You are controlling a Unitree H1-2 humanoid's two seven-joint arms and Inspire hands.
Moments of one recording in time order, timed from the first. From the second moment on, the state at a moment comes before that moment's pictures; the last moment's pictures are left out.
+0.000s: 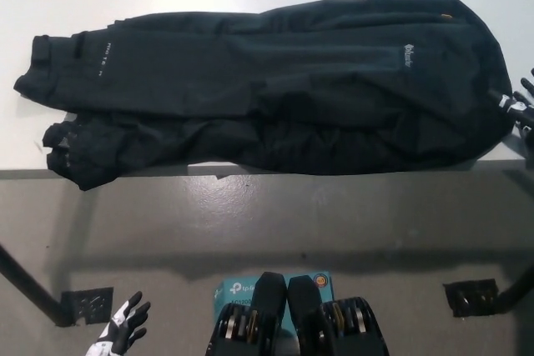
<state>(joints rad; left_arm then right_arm) 0.35 0.21 -0.04 -0.26 0.03 -0.02 -0.12 -0.68 -0.30 -0.34 0.67 0.42 0.26 0.08</state>
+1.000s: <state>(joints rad) 0.32 0.22 -0.04 -0.25 0.05 -0.04 -0.13 -0.79 -0.20 -0.41 0.81 0.53 0.27 0.17</state>
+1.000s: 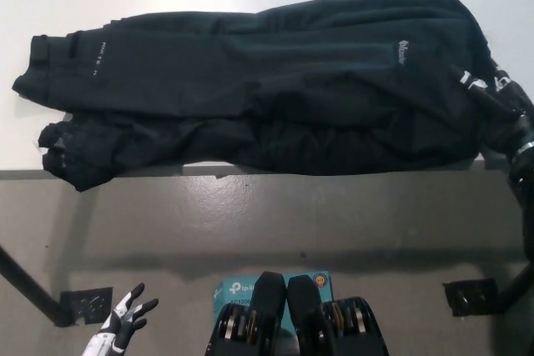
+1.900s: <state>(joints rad) 0.26 0.22 -0.03 -0.24 0.05 -0.05 -0.14 -0.88 -0.16 -0.34 0.88 0.38 0.24 -0.09</state>
